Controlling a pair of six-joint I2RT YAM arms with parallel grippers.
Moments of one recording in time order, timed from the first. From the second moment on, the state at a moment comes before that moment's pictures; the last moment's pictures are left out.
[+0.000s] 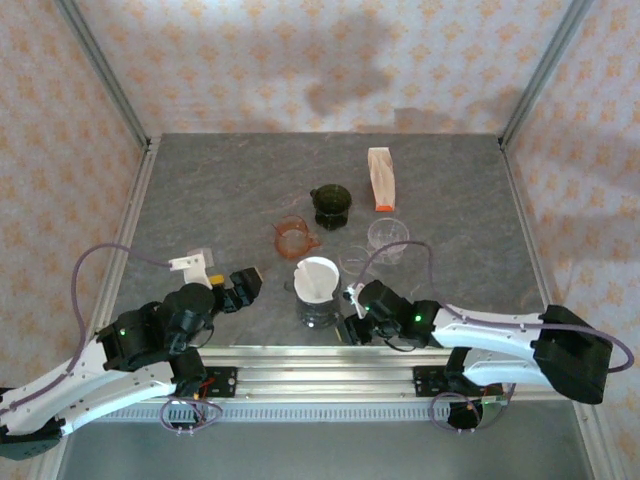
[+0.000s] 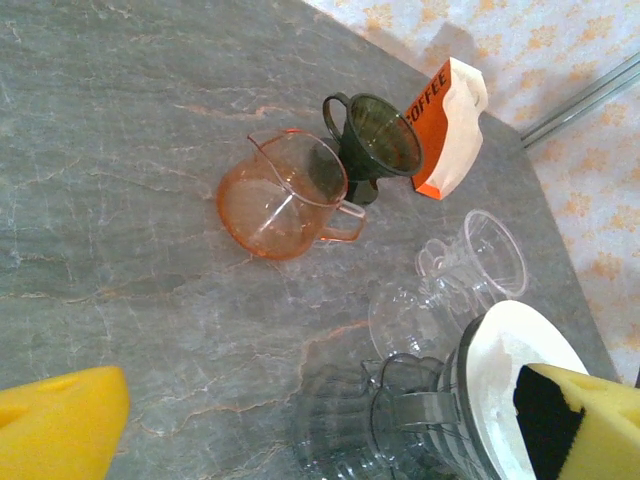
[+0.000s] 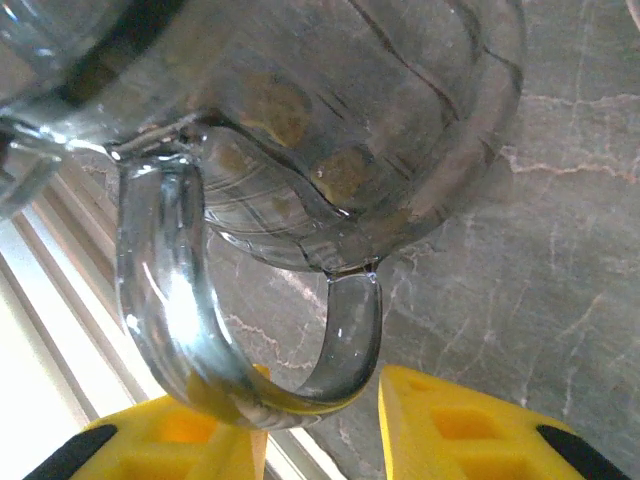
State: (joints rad) left arm -0.99 0.45 0.67 -0.79 -0.56 -0.98; right arm 1.04 1.14 0.41 -0.14 -0.18 0.55
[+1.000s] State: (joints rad) left arm -0.98 0.42 0.73 -0.84 -0.58 -0.95; right arm 1.01 1.60 0.74 0.02 -0.15 0.44
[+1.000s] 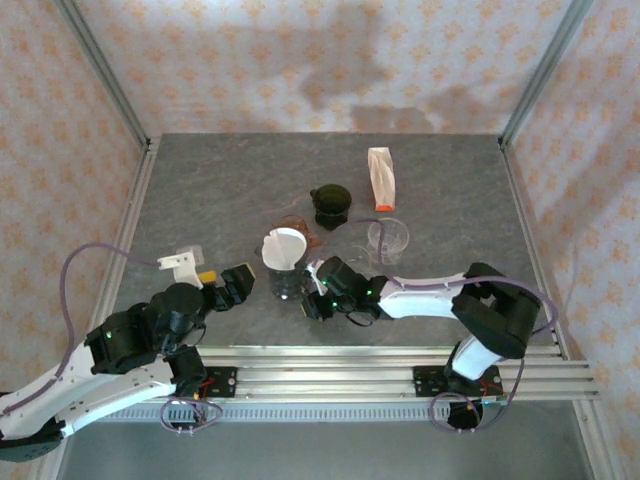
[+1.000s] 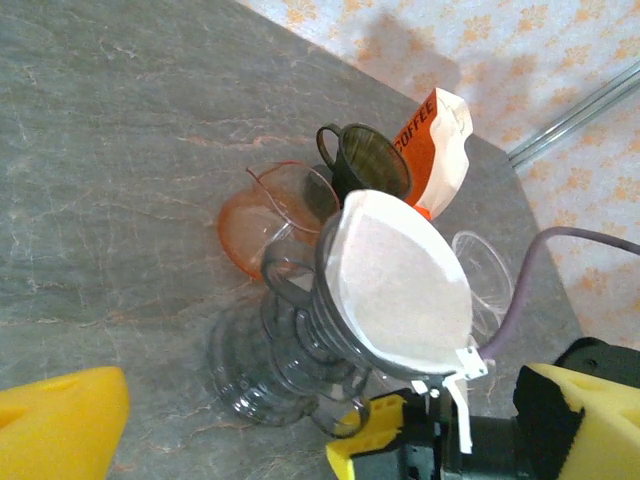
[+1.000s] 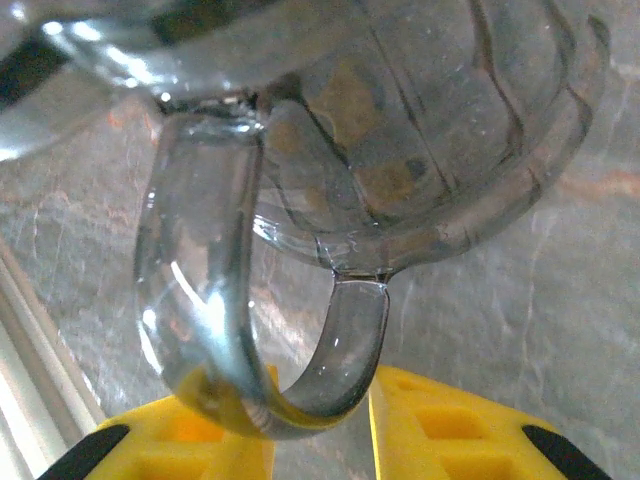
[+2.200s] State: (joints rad) left arm -0.98 0.39 0.76 -0.85 -0.60 -0.93; right arm 0.96 1.99 1.19 0.02 -0.10 0.47
